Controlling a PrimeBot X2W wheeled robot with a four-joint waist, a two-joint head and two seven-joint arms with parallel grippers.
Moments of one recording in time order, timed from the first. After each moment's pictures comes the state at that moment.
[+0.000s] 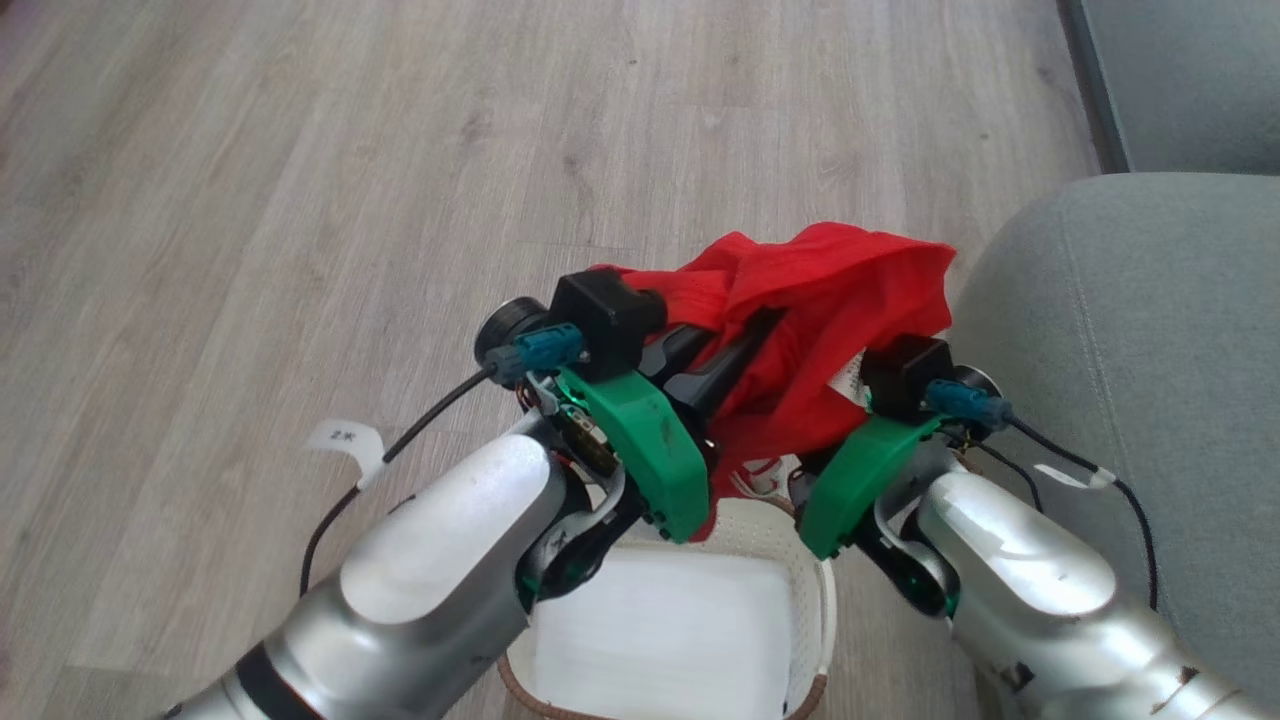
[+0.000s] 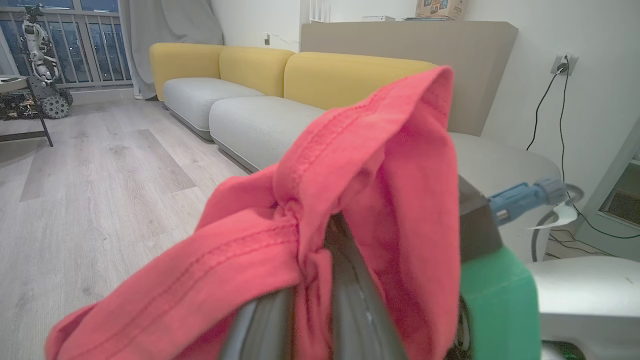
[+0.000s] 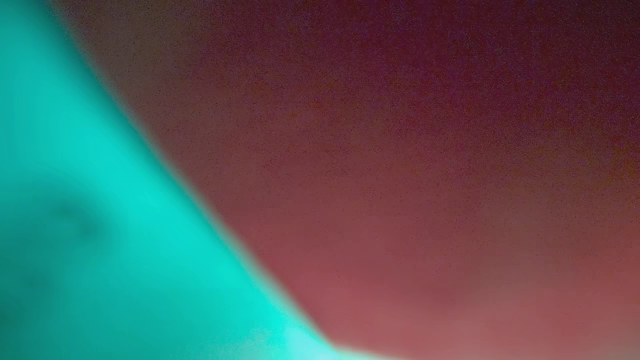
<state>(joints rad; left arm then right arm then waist) -0.65 0.16 -0.92 0.20 -0.68 -0.01 -0.01 -0.56 -0.23 0.78 0.56 0.62 0.13 -0.23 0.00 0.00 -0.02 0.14</state>
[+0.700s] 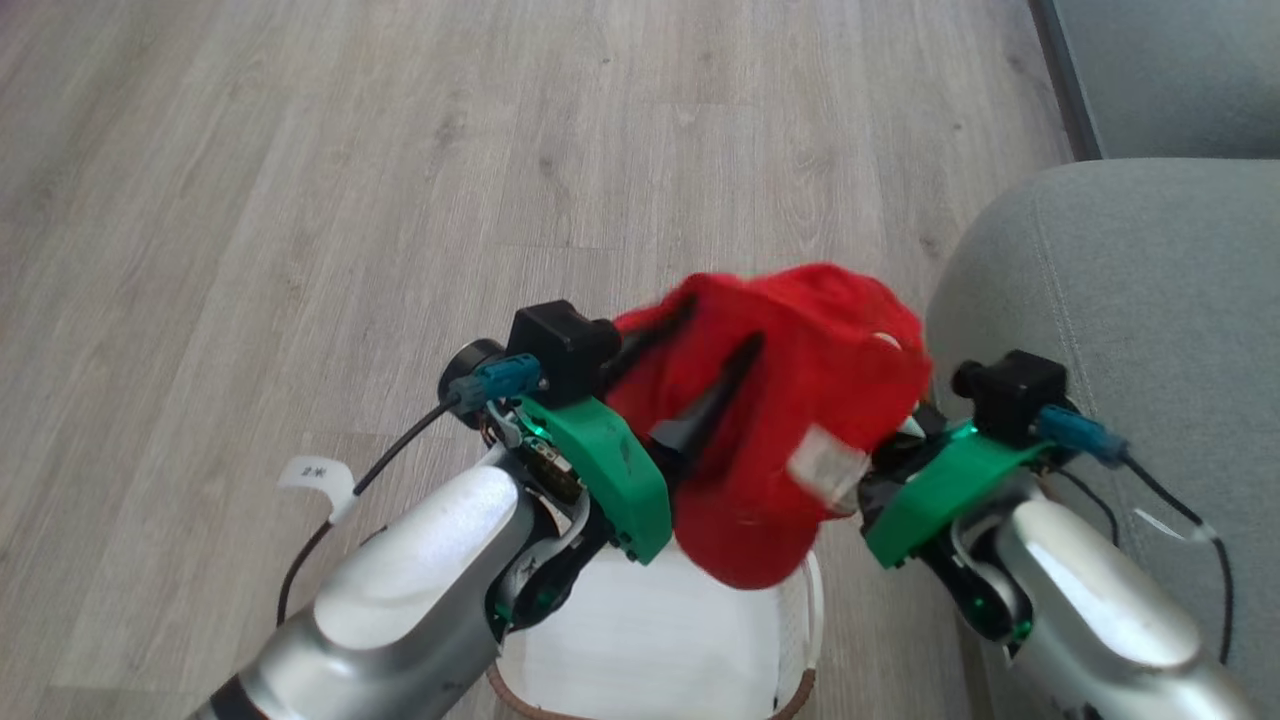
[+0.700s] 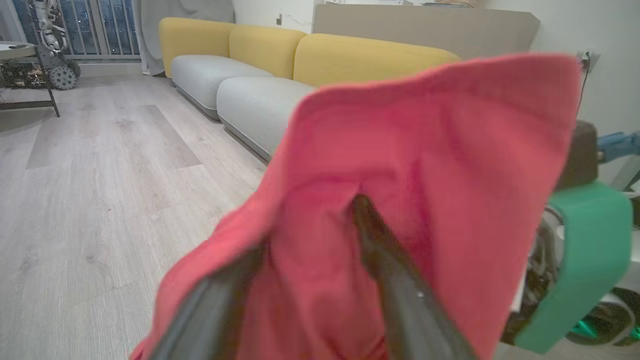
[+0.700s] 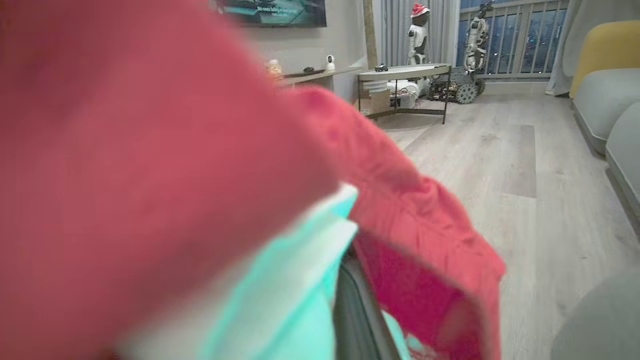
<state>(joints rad) -0.59 0.21 -0.92 0.20 -0.71 0.03 -0.03 -0.41 -0.29 0.59 0.38 0.60 0.13 -0.25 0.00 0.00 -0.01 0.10</state>
